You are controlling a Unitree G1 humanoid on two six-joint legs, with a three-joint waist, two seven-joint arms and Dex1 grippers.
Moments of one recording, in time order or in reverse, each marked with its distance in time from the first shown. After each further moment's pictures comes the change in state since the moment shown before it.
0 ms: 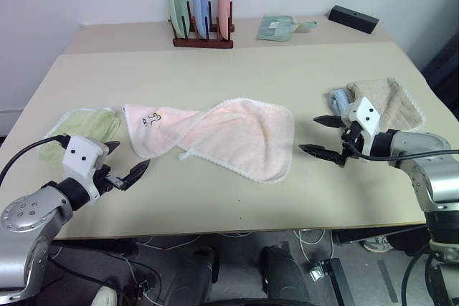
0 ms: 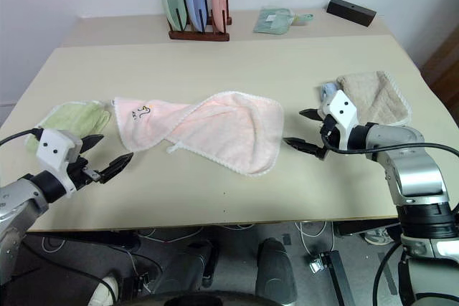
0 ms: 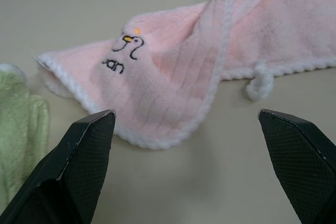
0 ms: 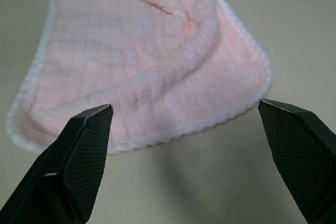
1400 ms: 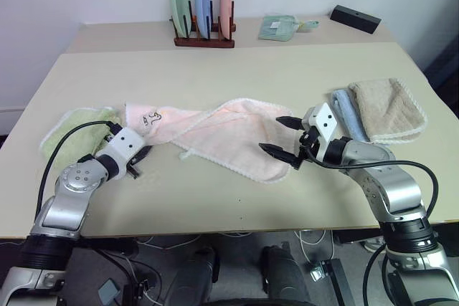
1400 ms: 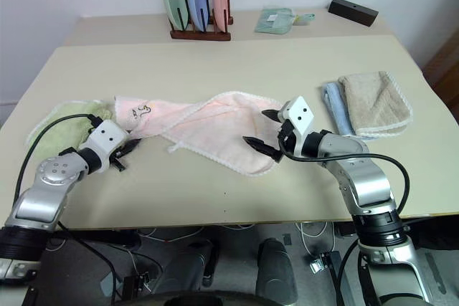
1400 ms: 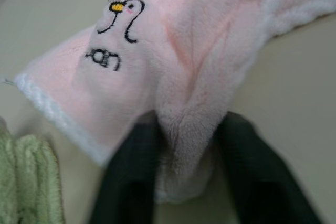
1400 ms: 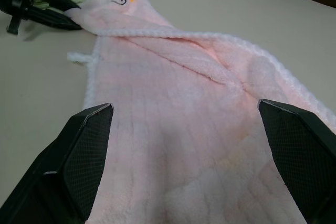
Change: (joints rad) left arm -0.329 0.036 -0.366 0.532 0.425 -0.349 0.041; right arm -0.010 0.240 0.114 -0.125 0.009 0.019 -0.198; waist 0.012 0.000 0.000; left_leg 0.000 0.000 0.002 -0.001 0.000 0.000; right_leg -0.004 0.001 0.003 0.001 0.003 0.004
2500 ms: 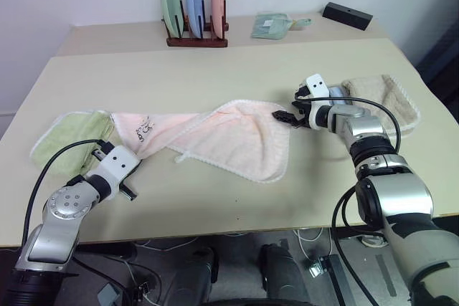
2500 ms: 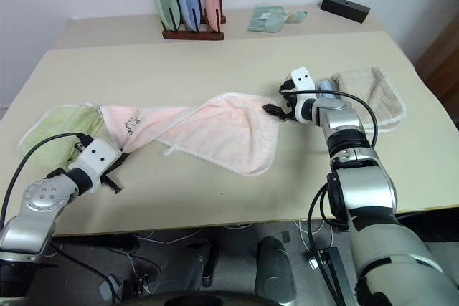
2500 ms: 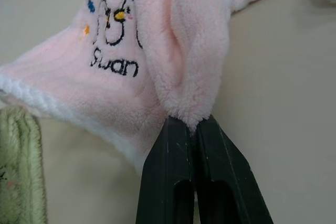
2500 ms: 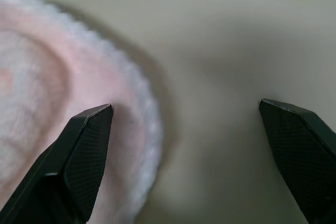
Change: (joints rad) left arm 0.221 -0.015 0.100 -0.207 0.007 0.025 0.016; right arm -0.688 0.116 -0.005 1.282 -0.267 -0.192 -0.002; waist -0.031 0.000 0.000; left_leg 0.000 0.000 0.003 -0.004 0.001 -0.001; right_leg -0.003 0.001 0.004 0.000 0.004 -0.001
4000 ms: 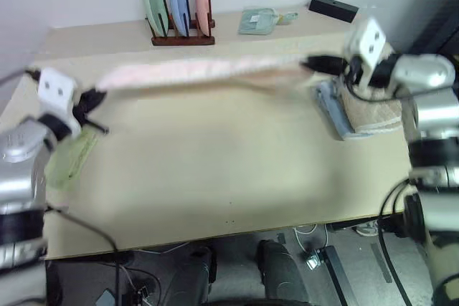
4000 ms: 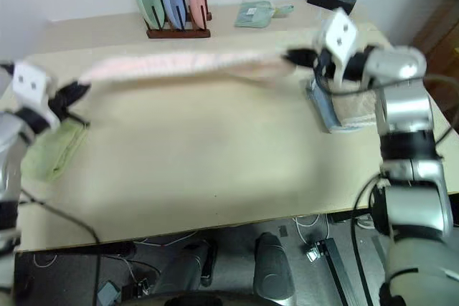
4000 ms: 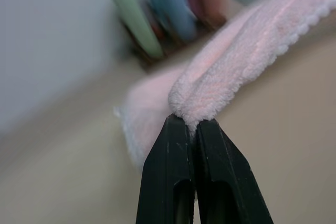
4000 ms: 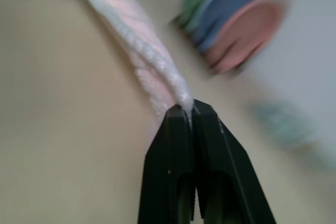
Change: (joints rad) left arm -0.215 0.070 0.274 0.113 -0.314 0.114 -0.149; right arm 0.300 -0.351 -0.030 -0.844 0.164 -0.111 0.383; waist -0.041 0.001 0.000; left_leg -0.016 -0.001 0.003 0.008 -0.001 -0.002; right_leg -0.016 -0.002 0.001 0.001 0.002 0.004
